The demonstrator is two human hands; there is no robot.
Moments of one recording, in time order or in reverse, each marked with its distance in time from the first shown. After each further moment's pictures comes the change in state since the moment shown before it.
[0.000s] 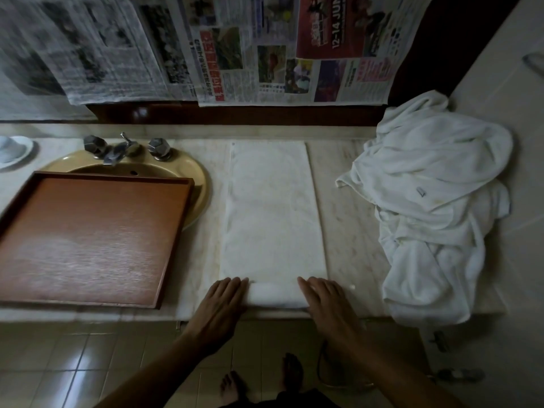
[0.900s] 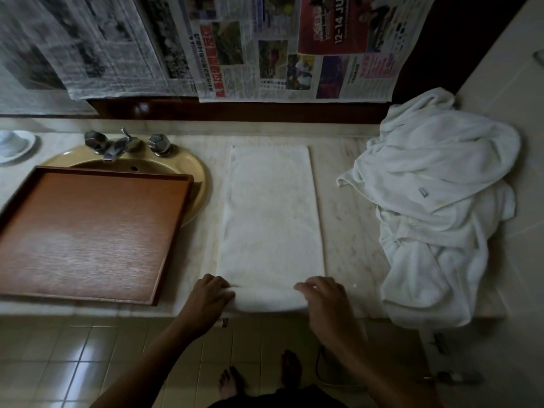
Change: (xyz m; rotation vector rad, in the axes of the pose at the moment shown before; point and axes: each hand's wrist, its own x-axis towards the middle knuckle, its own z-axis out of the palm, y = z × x) left_hand 0.003 -0.025 -0.004 -0.037 0.086 -0.015; right_hand 0.011 -0.019 -0.041 0.277 0.005 0.216
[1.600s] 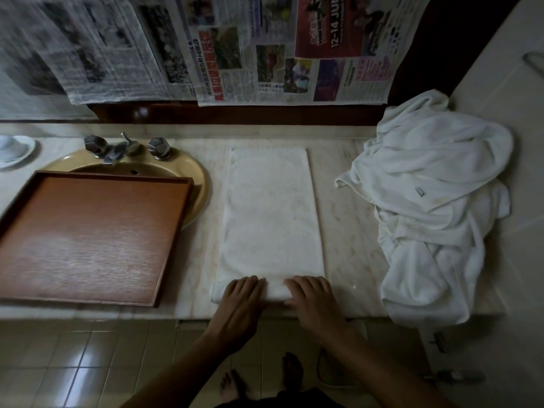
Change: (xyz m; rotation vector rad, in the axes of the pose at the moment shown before) left_hand 0.022 0.077 0.005 -0.054 -0.019 -0.034; right_hand 0.015 -0.004 0.019 -0.193 -0.226 -0.101
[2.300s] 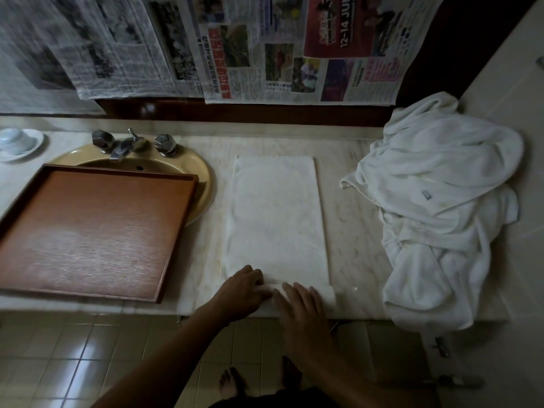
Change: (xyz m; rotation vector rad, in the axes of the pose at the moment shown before) left_hand 0.042 -0.024 -0.009 -0.103 -0.285 -0.252; right_hand -0.022 -0.052 0.001 0.045 0.171 0.013
